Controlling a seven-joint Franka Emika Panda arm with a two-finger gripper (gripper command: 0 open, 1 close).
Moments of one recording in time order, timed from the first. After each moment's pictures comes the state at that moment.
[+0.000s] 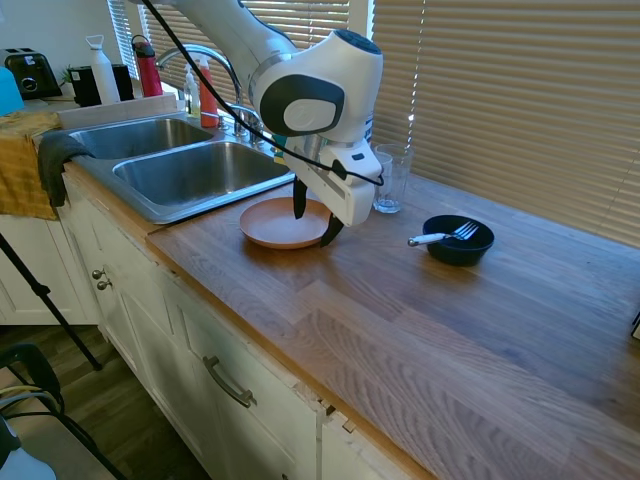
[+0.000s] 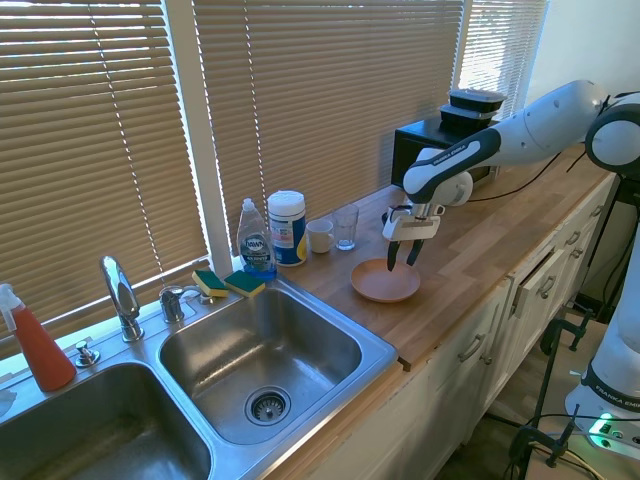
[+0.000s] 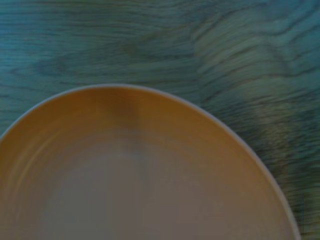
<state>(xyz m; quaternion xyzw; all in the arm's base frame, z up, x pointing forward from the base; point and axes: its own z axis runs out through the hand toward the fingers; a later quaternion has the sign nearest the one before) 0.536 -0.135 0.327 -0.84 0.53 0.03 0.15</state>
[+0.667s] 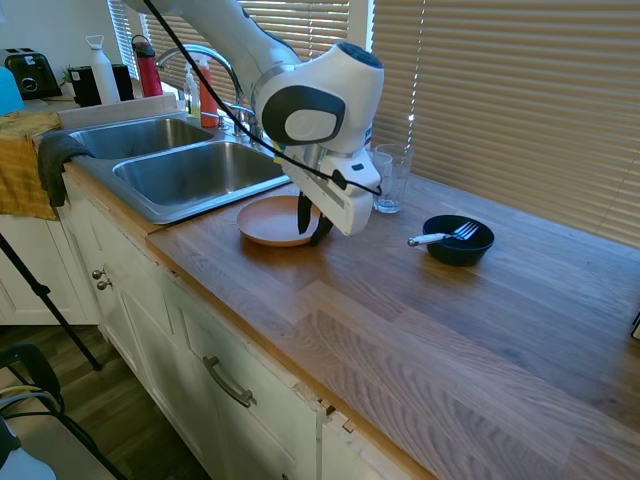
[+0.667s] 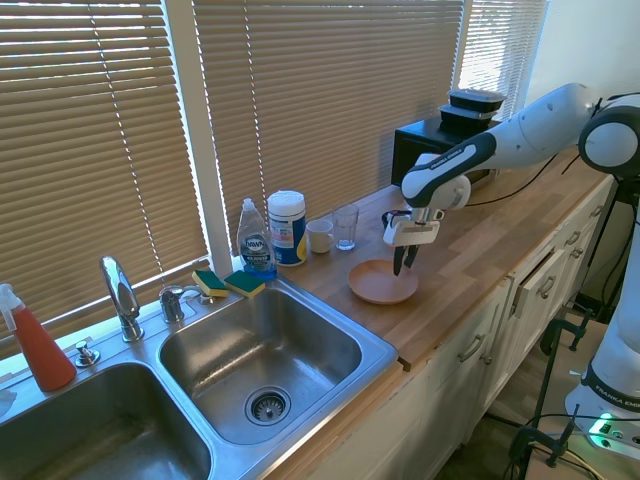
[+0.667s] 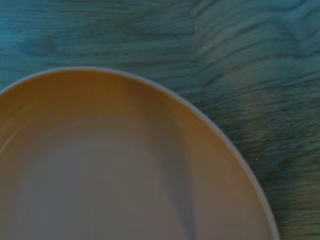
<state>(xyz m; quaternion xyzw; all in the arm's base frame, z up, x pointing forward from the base) 0.535 -0.134 0.311 -0.84 0.52 0.04 0.15</state>
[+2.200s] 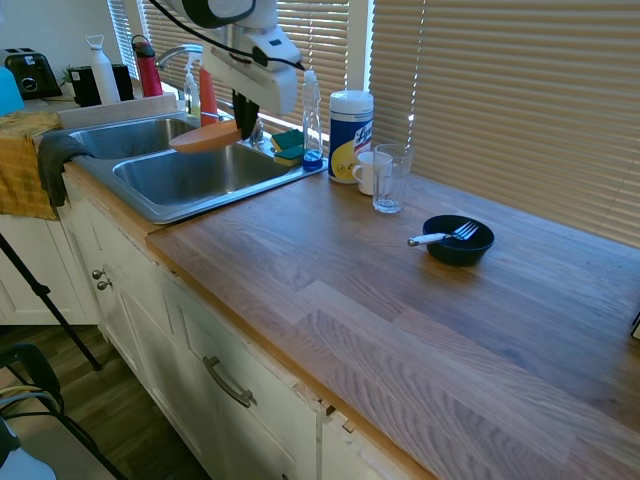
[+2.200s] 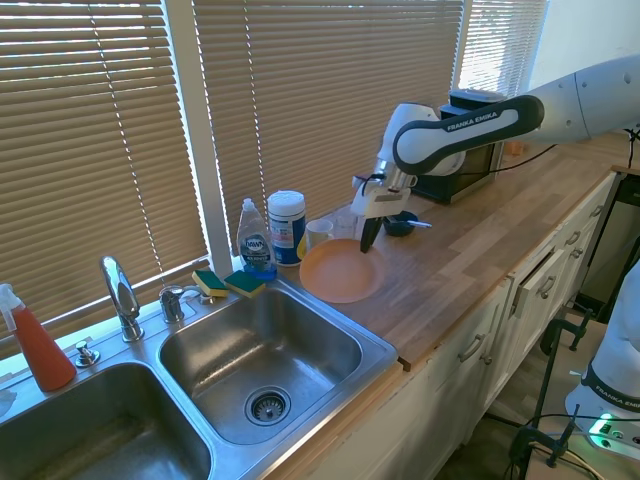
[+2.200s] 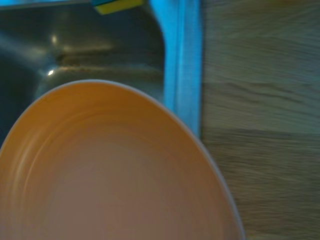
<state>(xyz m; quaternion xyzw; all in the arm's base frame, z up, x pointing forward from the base) 0.559 0.078 0.475 -0.90 0.41 -0.02 0.16</state>
